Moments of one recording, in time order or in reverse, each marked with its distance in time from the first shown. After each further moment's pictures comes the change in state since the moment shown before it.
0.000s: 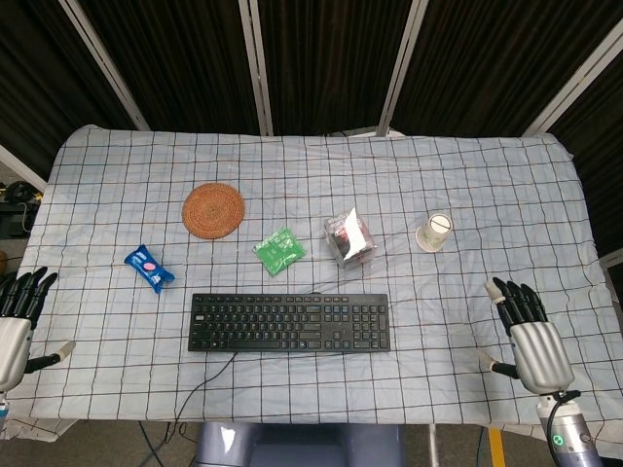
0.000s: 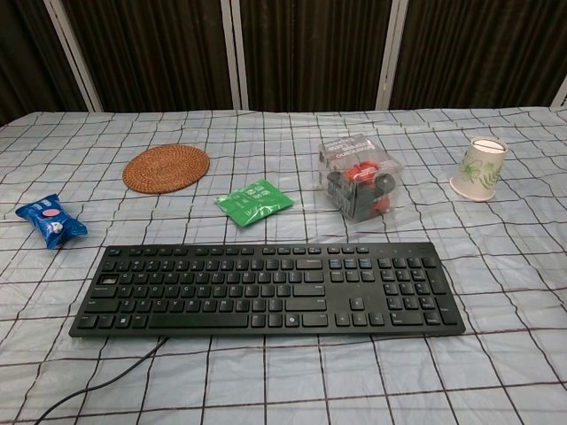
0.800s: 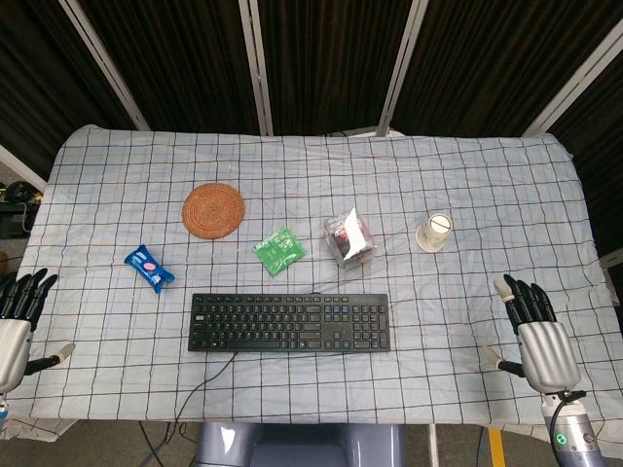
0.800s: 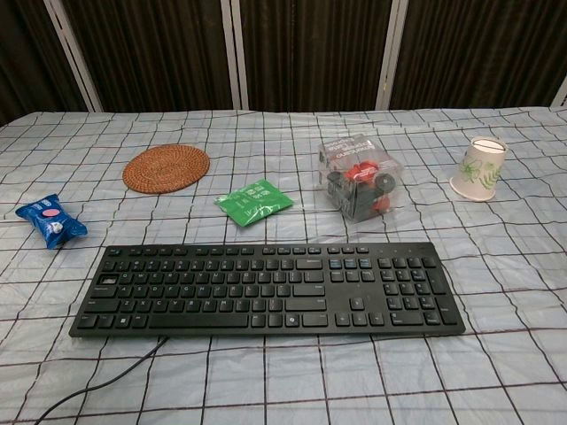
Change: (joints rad) left arm 0.003 0.001 0.004 0.002 0.005 0.002 0.002; right arm -0.017 -0.017 0.012 0.034 0.033 0.023 -0.022
